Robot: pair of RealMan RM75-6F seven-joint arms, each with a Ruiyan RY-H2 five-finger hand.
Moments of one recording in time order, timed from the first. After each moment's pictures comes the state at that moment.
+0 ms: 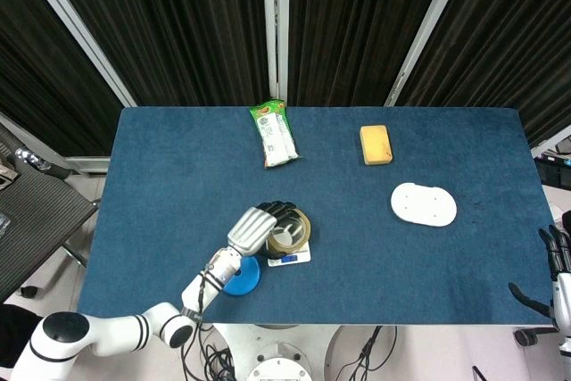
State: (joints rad) left arm -0.80 -1.93 -0.13 -1.18 1.38 1.05 0.01; right arm -0.07 -1.30 0.06 -1.20 -1.51 1.60 0.36
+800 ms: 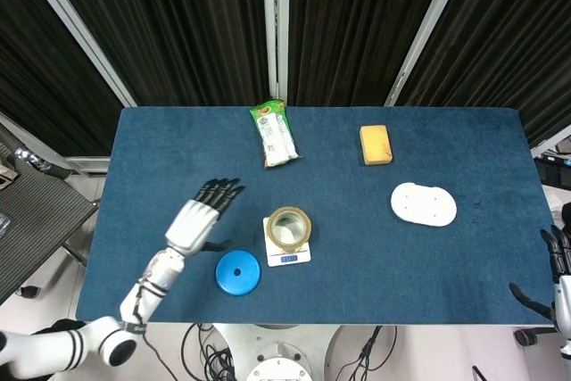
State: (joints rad) left arm -0.60 -1.54 -0.05 -1.52 1.44 1.27 0.13; right arm -0.08 -1.30 0.06 -1.19 -1.53 1.65 0.35
